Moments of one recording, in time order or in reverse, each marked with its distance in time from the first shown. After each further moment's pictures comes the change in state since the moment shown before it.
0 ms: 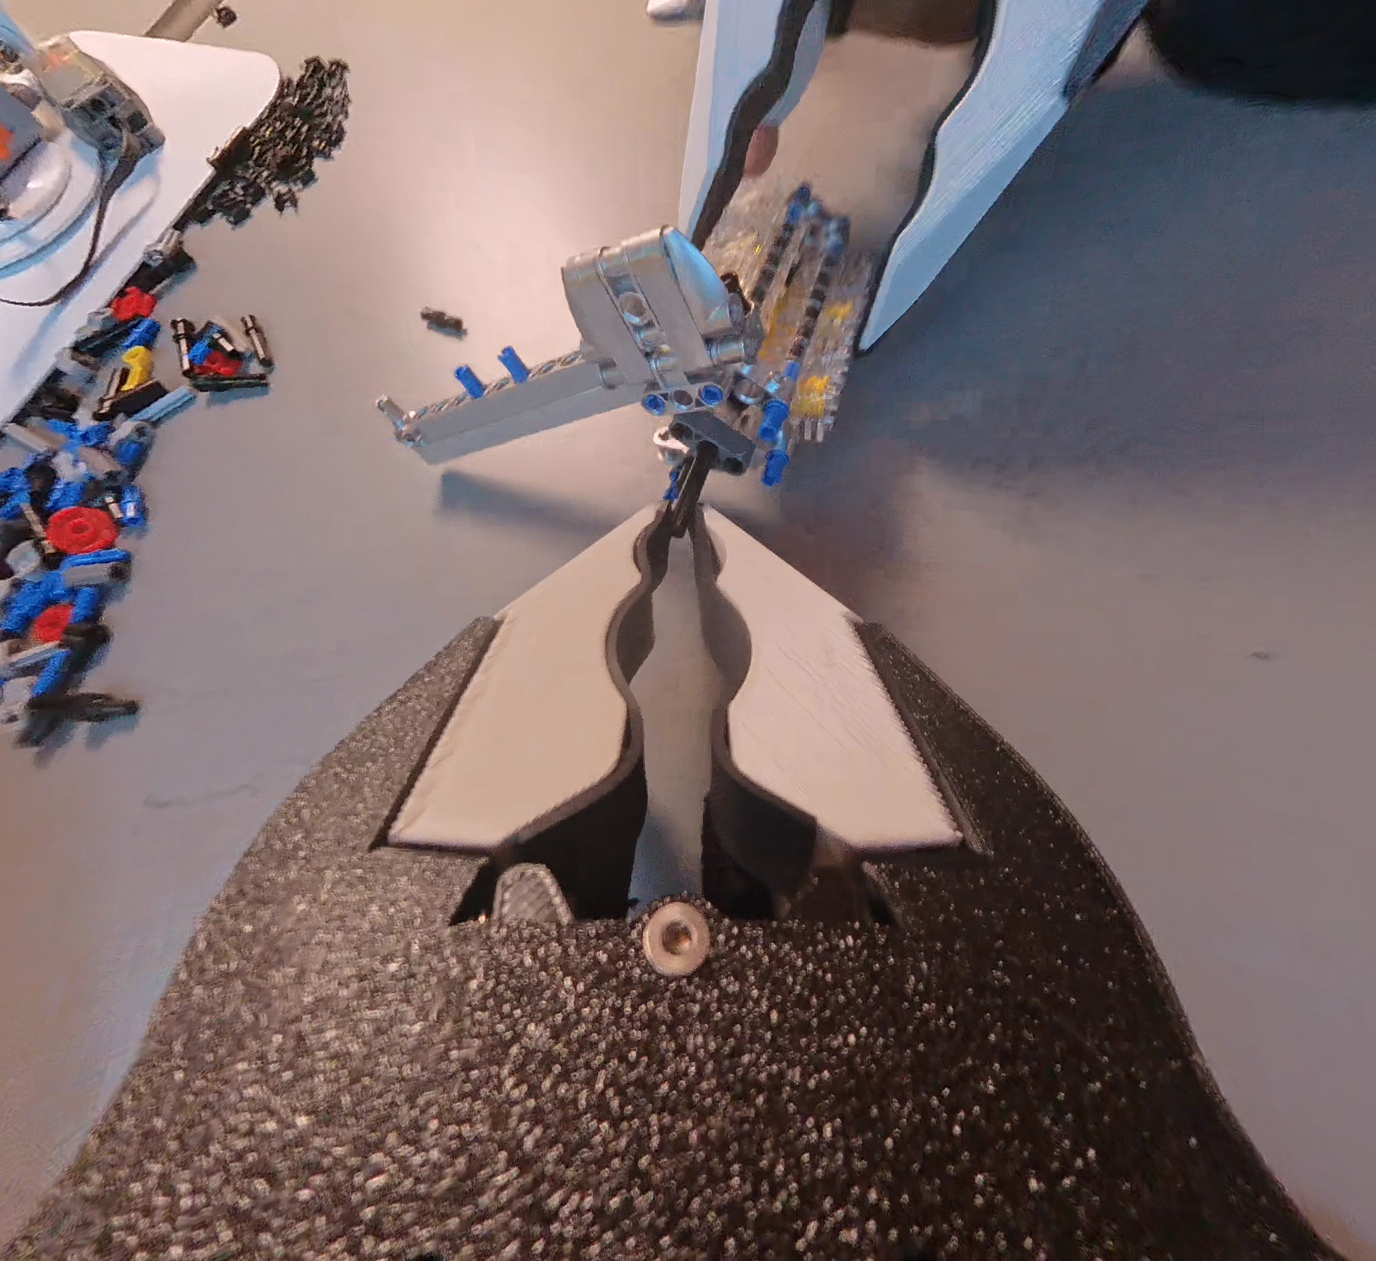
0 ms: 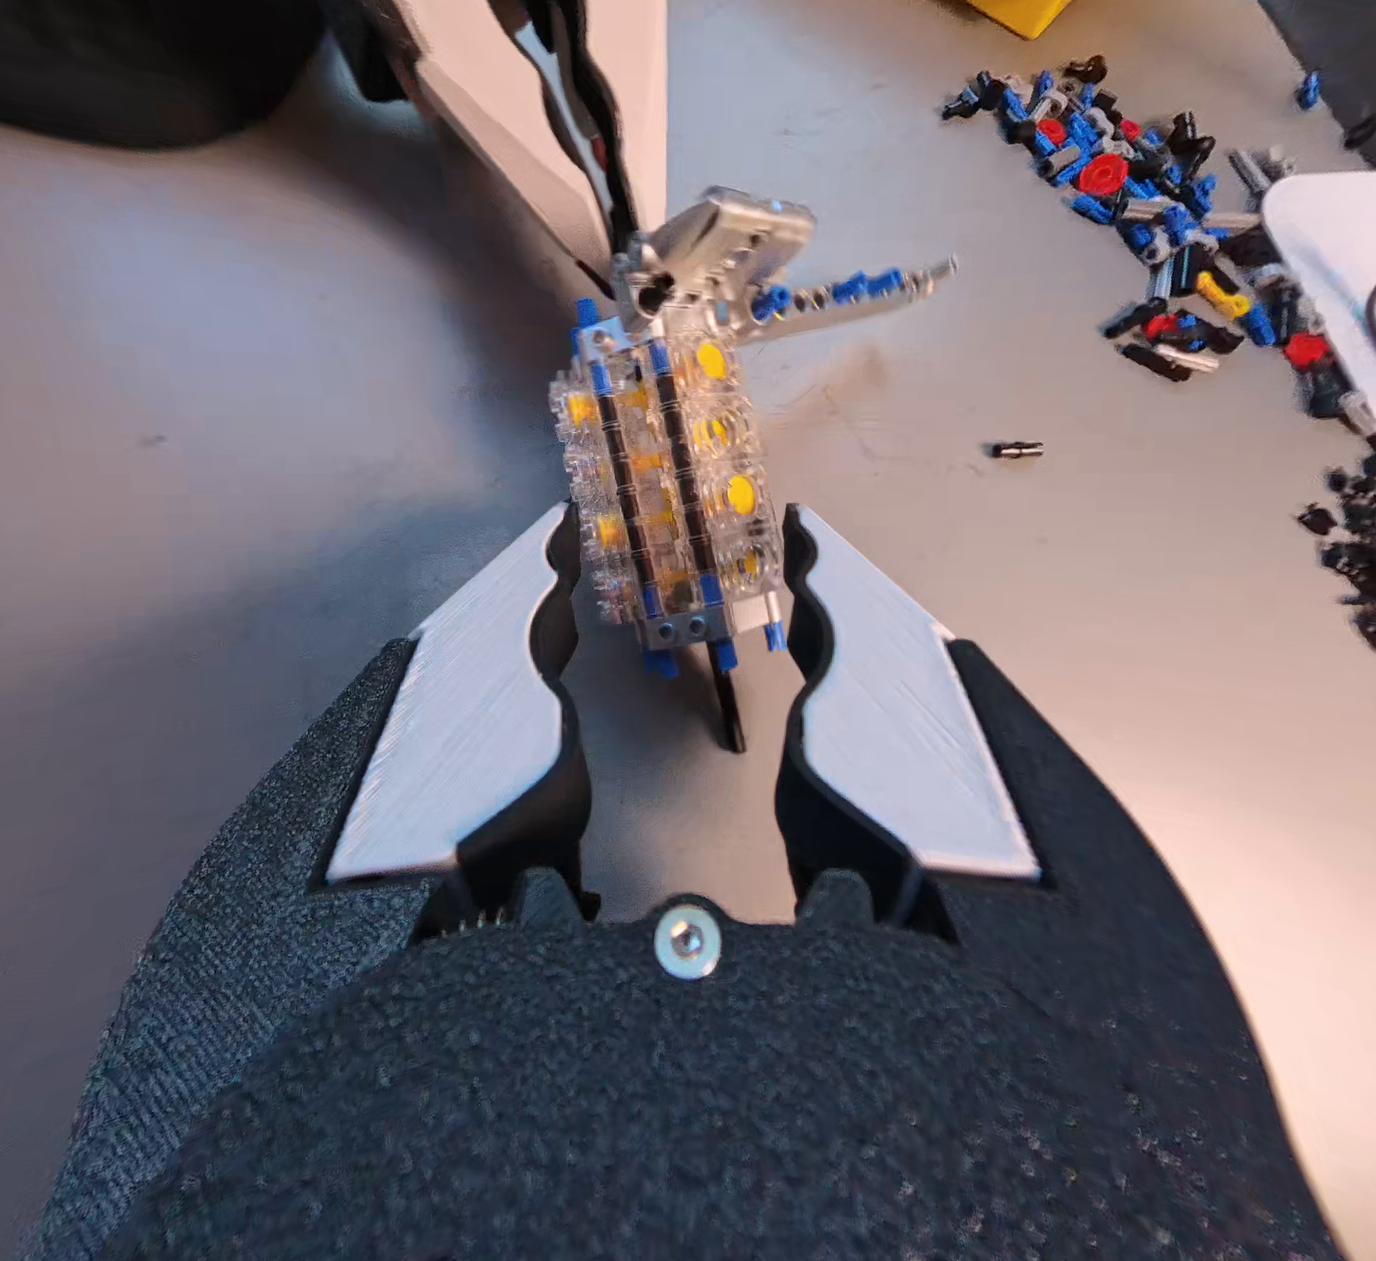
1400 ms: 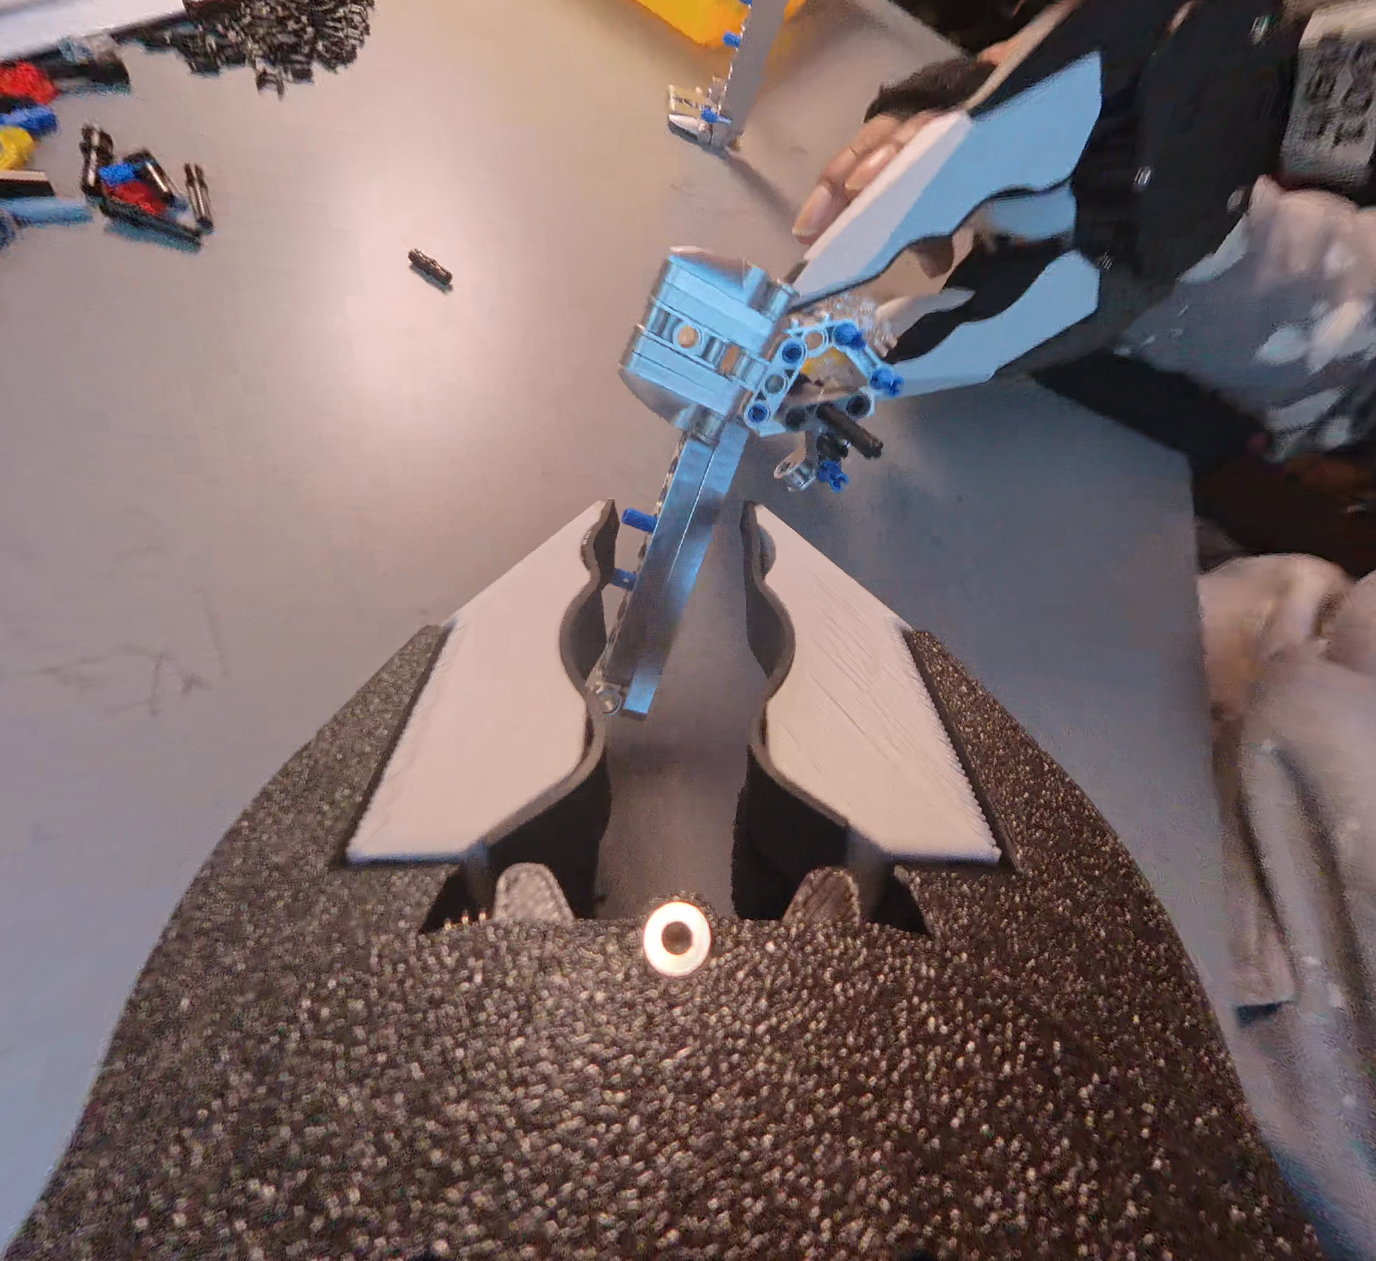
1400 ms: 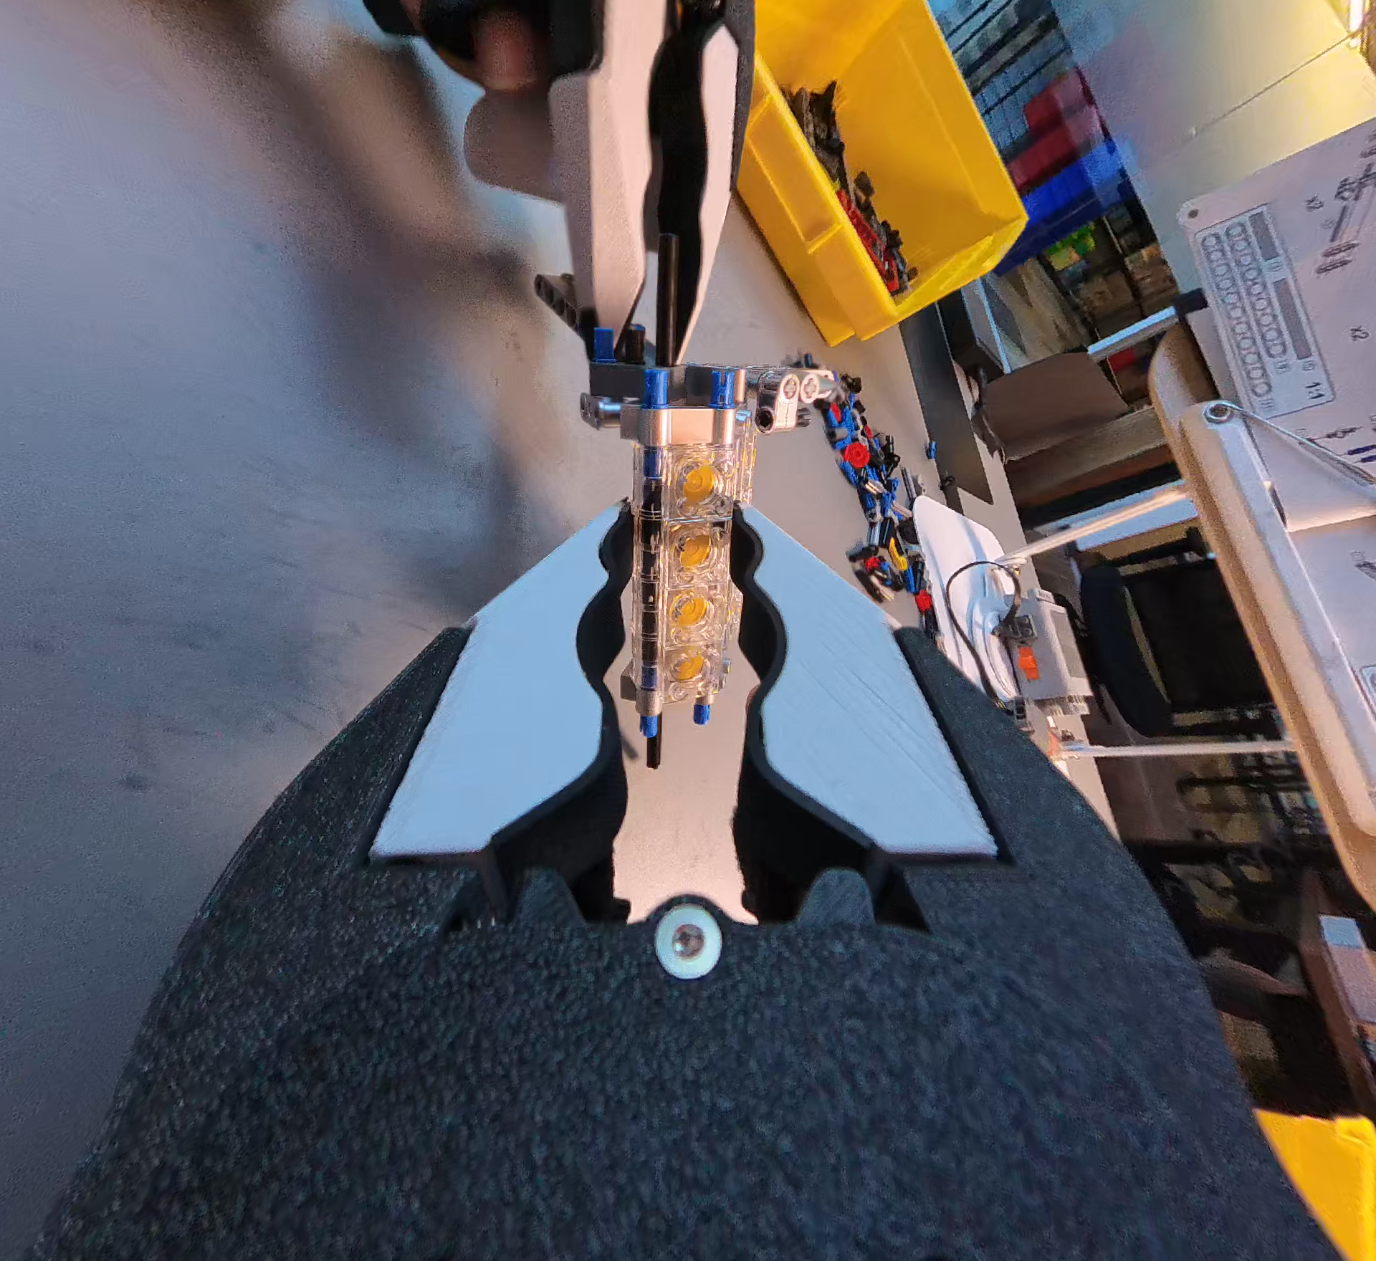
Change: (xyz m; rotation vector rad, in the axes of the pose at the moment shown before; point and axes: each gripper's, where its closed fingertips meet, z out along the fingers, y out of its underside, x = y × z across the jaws) left arm 0.001 -0.004 -0.017 0.094 0.101 -0.341; right arm -0.009 -0.041 -0.006 0.126 0.351 -0.545
